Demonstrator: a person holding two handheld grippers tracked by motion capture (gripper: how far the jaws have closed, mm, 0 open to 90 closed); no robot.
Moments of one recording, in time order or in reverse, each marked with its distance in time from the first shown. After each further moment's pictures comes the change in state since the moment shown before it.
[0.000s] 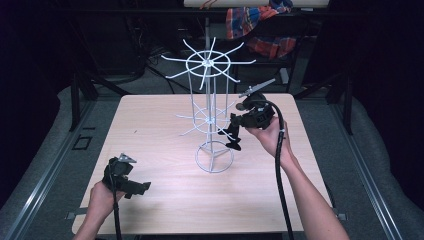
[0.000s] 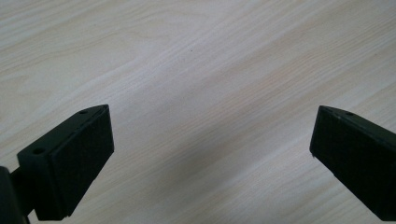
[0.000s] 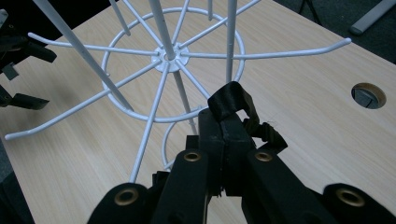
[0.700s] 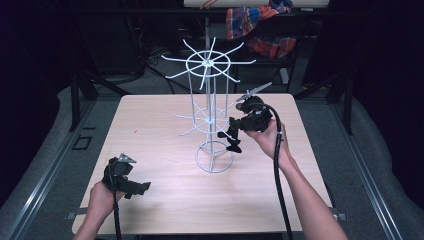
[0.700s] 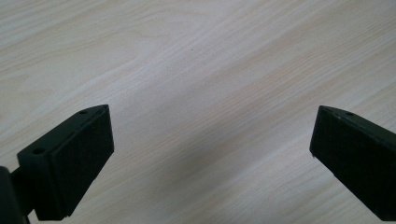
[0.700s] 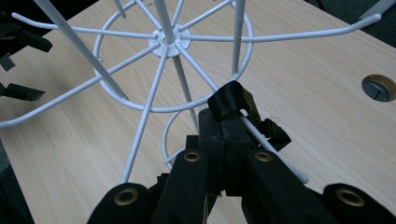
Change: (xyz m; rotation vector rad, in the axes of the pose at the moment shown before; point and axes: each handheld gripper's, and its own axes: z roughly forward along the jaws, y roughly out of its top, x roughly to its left) left arm 0.000 0.000 0.000 -0.002 0.003 0.003; right arm 0.000 -0.006 0.011 0.031 0.006 -0.005
